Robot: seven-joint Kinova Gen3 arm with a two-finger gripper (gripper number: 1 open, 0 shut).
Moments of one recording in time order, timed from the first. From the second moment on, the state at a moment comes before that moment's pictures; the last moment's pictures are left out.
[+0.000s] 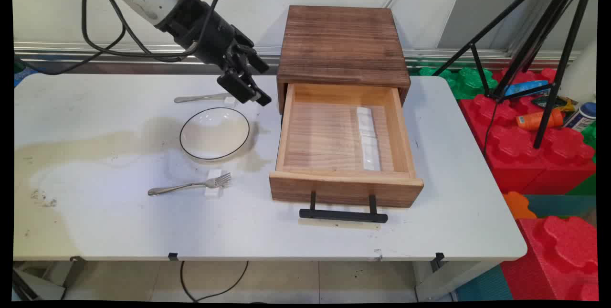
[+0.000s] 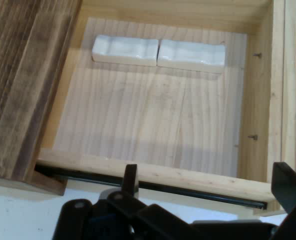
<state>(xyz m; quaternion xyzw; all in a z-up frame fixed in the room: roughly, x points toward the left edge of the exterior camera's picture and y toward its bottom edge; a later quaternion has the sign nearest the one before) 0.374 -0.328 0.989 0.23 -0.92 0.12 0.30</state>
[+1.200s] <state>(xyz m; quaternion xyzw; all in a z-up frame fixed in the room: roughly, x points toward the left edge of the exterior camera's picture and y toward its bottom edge) 0.474 -0.358 0.984 0.30 -0.91 0.15 0.23</state>
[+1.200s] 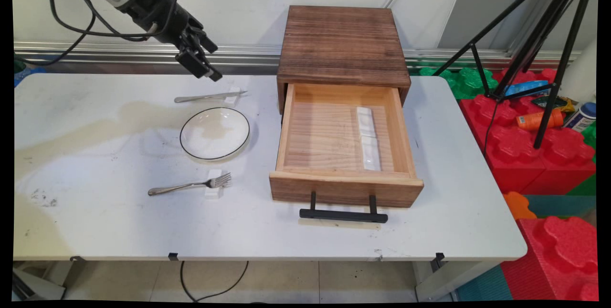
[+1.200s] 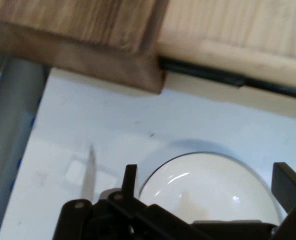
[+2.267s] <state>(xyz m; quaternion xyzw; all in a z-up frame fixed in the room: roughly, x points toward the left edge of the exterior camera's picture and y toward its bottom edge) 0.538 -0.461 0.907 0.29 -0.94 0.14 0.11</state>
